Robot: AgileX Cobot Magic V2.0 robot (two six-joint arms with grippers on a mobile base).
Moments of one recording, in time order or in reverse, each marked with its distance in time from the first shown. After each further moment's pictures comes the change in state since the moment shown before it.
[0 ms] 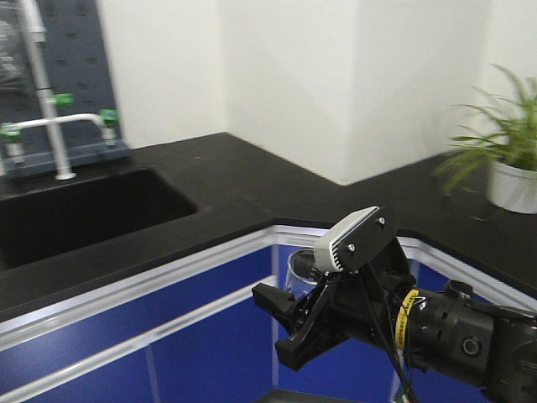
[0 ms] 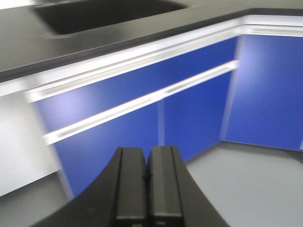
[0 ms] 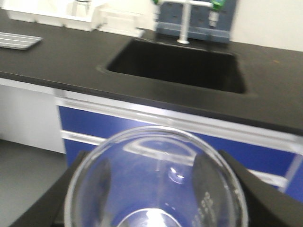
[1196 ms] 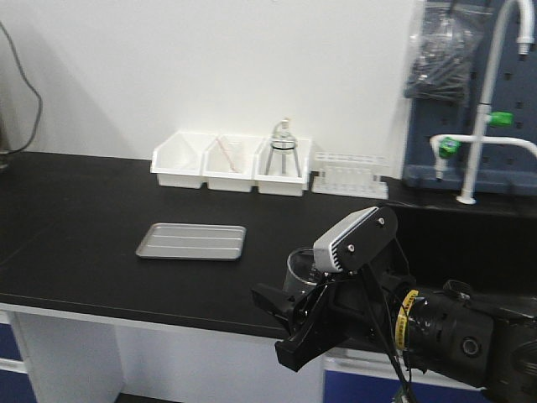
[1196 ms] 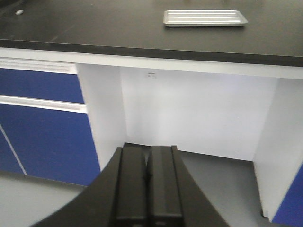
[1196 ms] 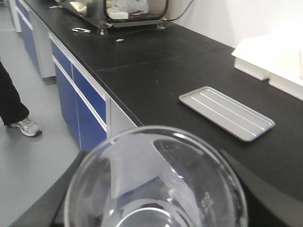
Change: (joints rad) left arm 0.000 0.000 0.000 0.000 0.000 0.000; right arm 0.000 0.000 0.000 0.000 0.000 0.000
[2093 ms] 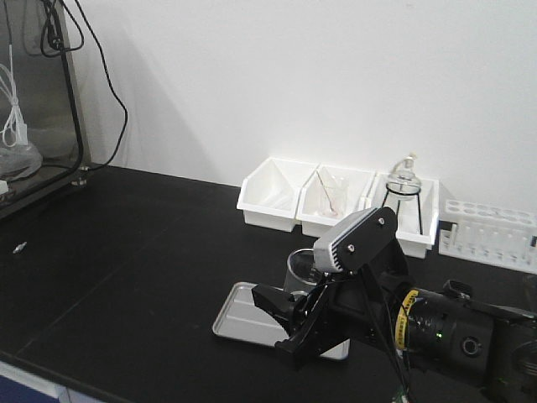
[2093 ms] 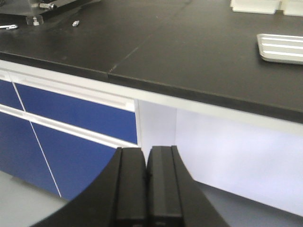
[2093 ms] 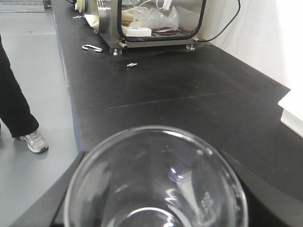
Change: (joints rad) left arm 0.000 0.000 0.000 0.000 0.000 0.000; right arm 0.000 0.000 0.000 0.000 0.000 0.000
